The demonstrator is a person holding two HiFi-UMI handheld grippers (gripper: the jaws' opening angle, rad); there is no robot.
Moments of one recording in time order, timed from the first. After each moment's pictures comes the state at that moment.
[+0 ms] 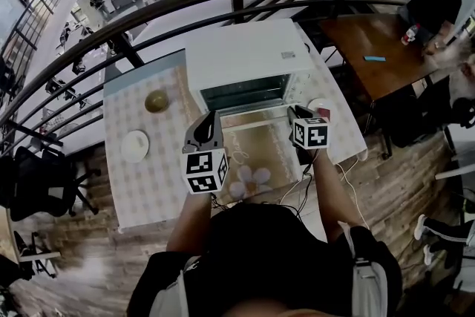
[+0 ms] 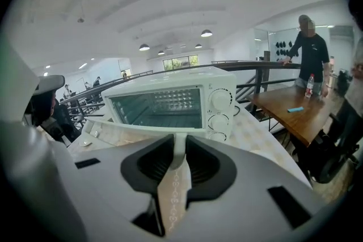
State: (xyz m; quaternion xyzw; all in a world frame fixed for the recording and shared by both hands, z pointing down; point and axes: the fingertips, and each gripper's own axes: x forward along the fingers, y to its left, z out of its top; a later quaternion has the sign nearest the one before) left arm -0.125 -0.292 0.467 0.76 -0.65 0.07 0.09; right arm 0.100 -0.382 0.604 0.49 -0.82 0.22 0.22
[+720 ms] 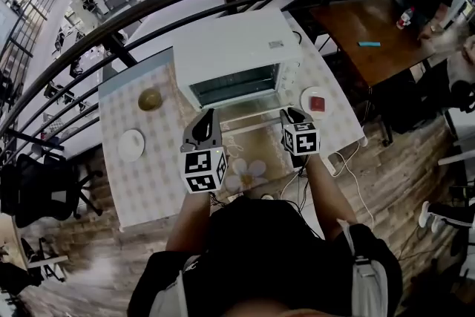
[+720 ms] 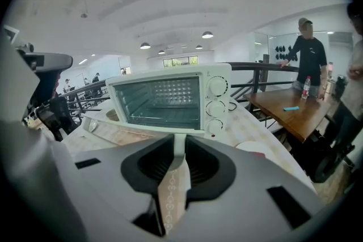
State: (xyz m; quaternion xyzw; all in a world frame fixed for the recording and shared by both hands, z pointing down) left arm -0.098 -0.286 0.473 0.77 -0.63 0.09 0.09; right arm 0.106 -0.349 0.629 0.49 -0.82 0.20 0.23
